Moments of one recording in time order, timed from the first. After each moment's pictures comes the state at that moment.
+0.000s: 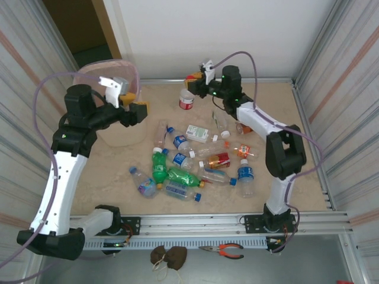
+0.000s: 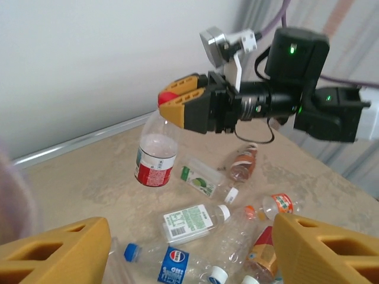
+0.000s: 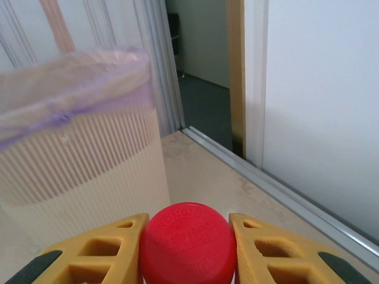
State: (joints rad) left arm -0.19 1.08 1.35 -0.58 0.59 0.03; right arm 0.40 1.87 1.51 0.28 -0.60 0.08
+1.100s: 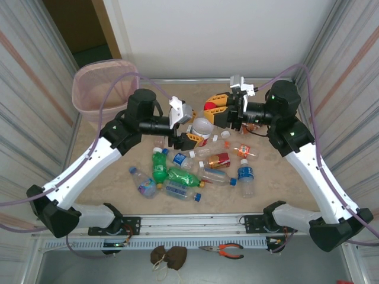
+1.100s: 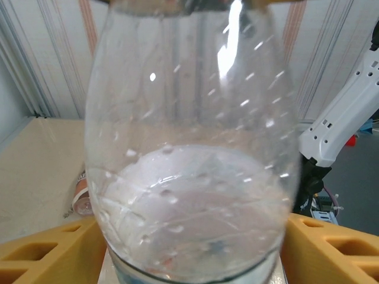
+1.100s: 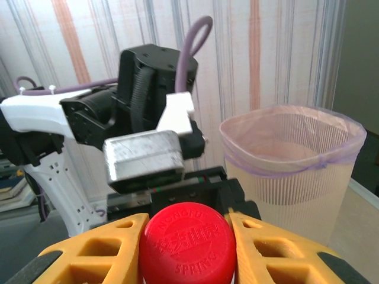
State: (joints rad) left arm -0.69 1.29 1.35 -0.43 0.77 0.28; right arm 0.47 1.12 1.34 -0.19 -0.94 0.12
